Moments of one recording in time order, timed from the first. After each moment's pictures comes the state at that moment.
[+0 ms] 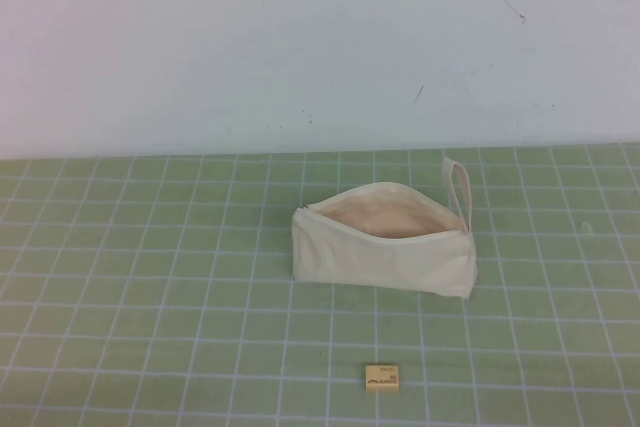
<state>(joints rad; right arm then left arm) -0.03 -0.01 0.02 0.05 0.42 -0.01 -0.13 -0.01 0.02 -0.13 0.37 -0.08</state>
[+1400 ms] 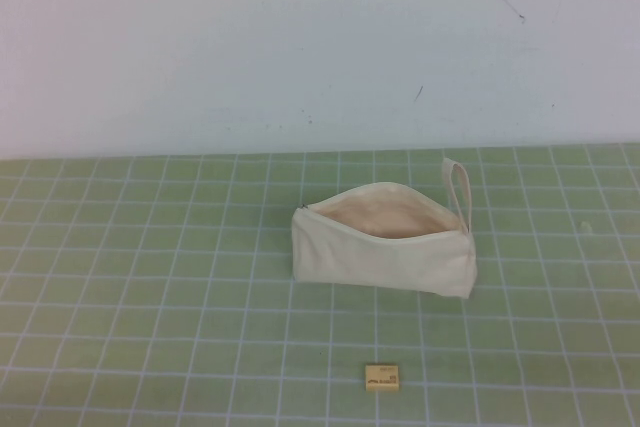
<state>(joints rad) -0.03 0.12 -0.29 0.78 0.63 -0.47 -0.13 -0.01 0.02 -0.14 0.37 -0.08</state>
